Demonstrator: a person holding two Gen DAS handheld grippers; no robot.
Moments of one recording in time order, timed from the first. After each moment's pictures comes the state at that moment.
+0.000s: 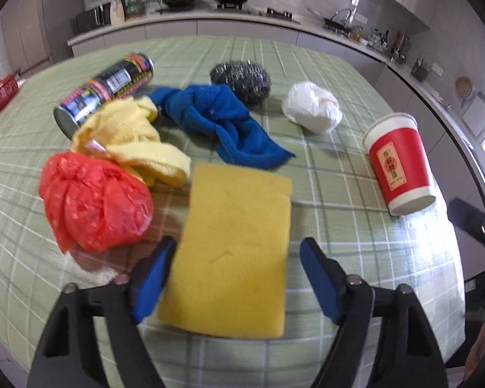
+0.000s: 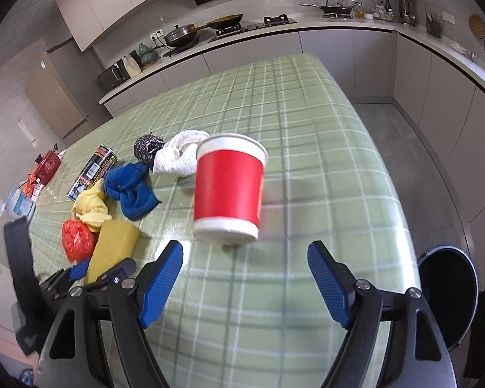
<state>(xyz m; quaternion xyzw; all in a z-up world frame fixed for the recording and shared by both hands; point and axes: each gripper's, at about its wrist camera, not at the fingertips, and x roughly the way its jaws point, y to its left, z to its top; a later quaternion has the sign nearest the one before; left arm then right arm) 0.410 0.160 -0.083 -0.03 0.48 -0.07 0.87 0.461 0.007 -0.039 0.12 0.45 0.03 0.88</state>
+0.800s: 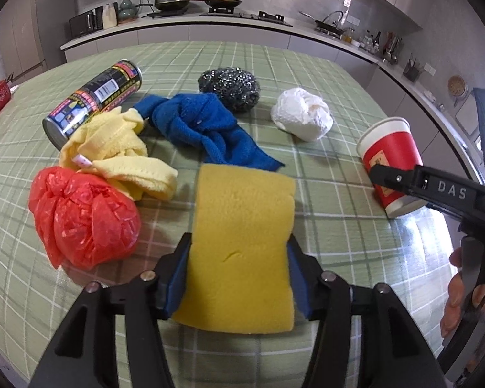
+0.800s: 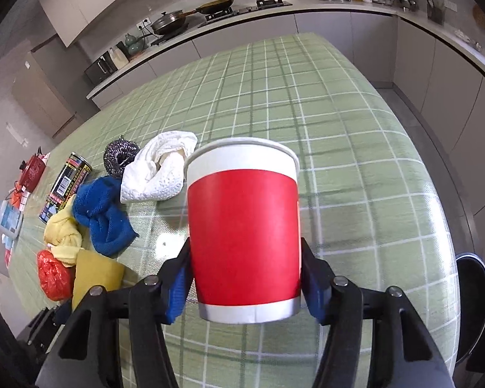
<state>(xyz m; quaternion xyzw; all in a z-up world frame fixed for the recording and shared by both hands) 0.420 0.153 -0.080 -0.03 0.48 -0.08 0.87 0.531 0.018 -0.076 0.13 0.49 0.02 0.87</state>
